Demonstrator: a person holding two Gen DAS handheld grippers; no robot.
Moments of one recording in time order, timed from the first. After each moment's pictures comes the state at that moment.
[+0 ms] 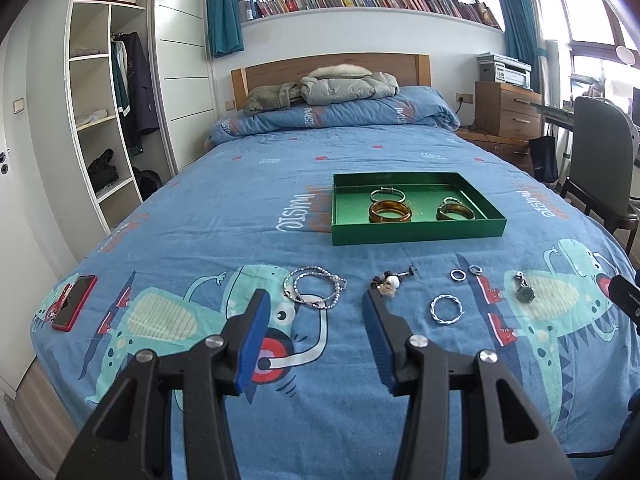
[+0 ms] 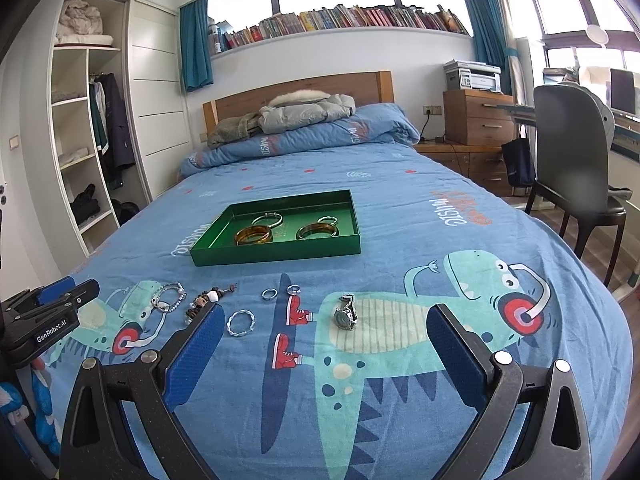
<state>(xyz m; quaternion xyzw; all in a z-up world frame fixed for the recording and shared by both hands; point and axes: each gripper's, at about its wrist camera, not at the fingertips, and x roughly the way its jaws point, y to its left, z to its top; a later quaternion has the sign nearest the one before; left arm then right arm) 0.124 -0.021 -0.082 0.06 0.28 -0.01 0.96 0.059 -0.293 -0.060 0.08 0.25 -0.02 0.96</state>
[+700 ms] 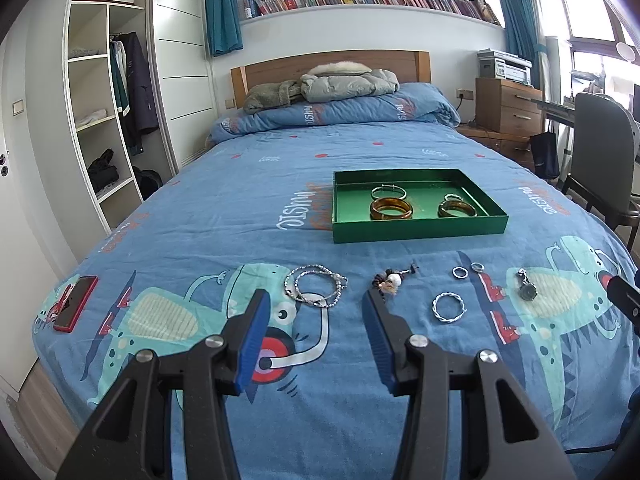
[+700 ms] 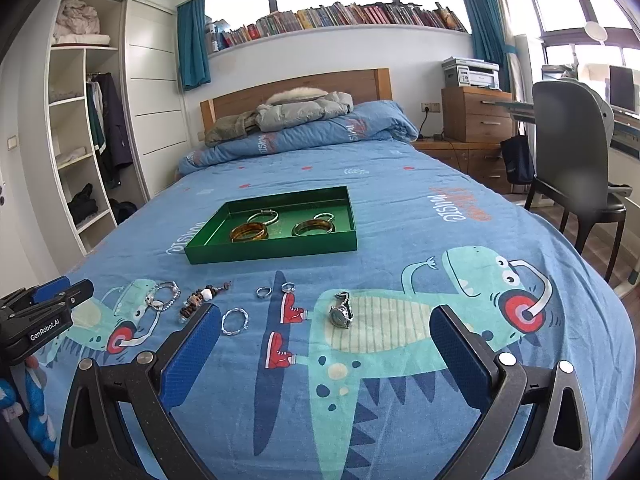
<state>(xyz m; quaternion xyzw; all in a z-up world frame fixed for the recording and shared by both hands) 0.124 -0.024 -0.081 0.06 0.28 -0.01 0.96 0.064 -0.297 -0.067 0.08 0.26 -0.03 0.96</state>
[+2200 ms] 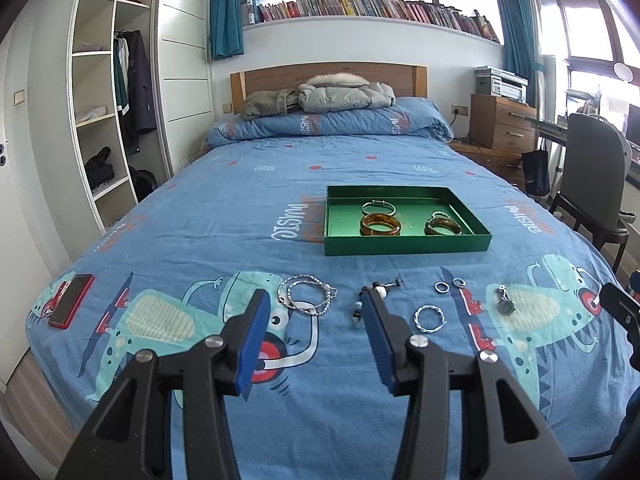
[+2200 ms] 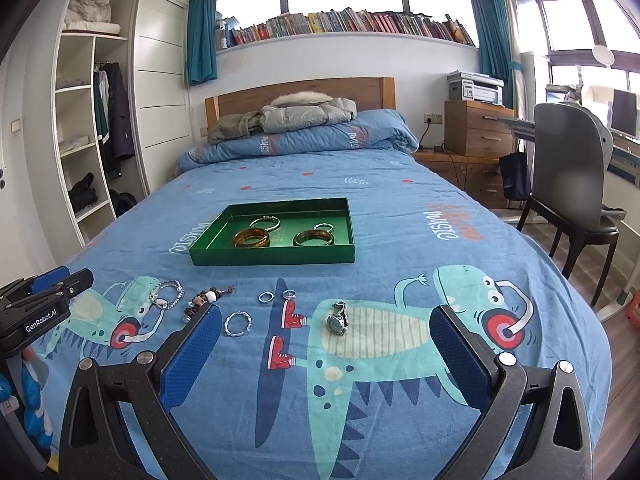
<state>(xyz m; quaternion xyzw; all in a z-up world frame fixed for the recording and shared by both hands) 0.107 -0.017 -0.061 0.03 0.26 -0.02 0.96 0.050 -0.286 -0.038 0.05 0.25 -0.03 0.97</state>
